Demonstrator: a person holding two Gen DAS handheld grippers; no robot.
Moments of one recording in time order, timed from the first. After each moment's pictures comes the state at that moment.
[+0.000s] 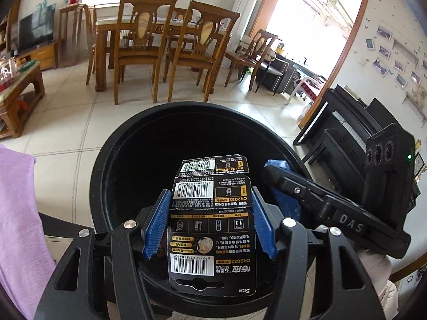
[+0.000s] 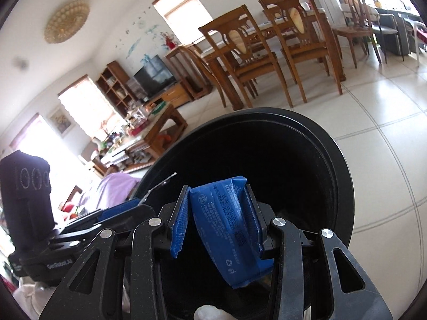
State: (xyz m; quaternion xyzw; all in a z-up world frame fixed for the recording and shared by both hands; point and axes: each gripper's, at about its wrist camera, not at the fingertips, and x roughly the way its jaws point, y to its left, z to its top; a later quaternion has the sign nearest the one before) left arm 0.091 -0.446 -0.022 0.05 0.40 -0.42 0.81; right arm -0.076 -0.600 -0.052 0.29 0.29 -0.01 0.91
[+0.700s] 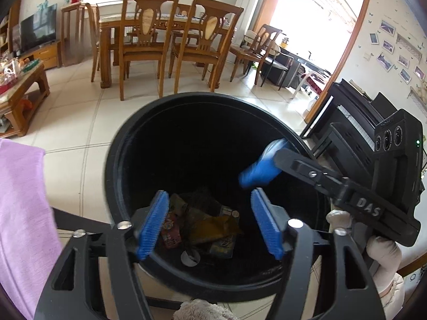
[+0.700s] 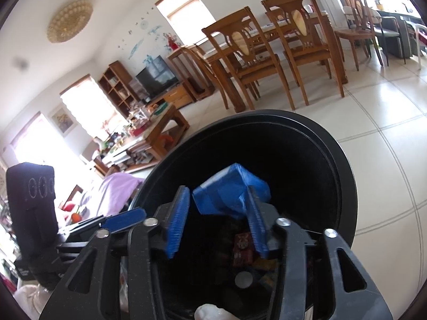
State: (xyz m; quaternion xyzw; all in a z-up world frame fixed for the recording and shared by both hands) left arm 0.090 -0.433 -0.020 0.06 0.41 -0.40 0.82; right arm -0.083 -0.582 -0.043 0.29 0.28 -0.01 0.91
